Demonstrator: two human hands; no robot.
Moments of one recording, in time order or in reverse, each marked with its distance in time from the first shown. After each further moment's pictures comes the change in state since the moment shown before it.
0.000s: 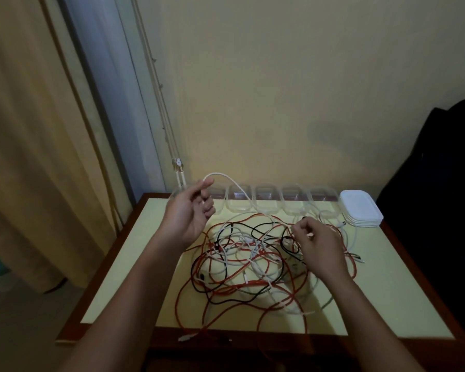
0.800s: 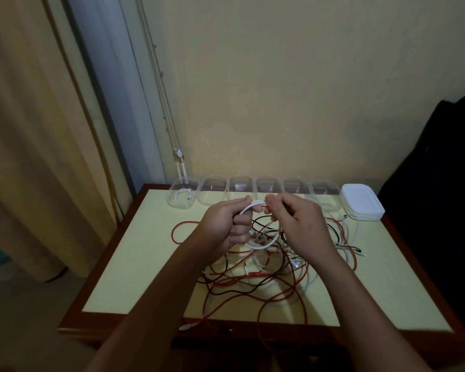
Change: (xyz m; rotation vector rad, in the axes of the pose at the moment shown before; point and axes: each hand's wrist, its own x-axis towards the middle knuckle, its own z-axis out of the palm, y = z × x) left_hand -0.030 -0.040 0.030 0.305 -0.253 -0.188; right_hand 0.001 -0.072 -0.002 0.241 -0.107 -0.228
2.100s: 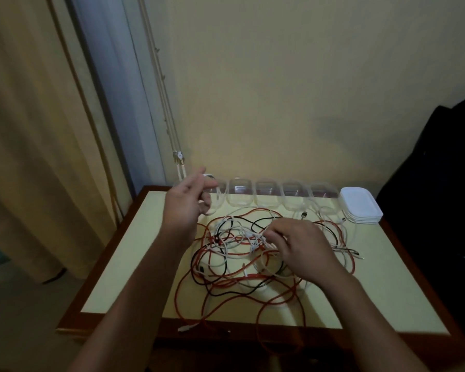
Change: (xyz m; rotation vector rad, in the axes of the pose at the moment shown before) left_hand -0.008 0.025 -0.042 0.175 0.439 0.427; right_hand -0.018 0.022 -0.005 -0.514 -0.258 -0.170
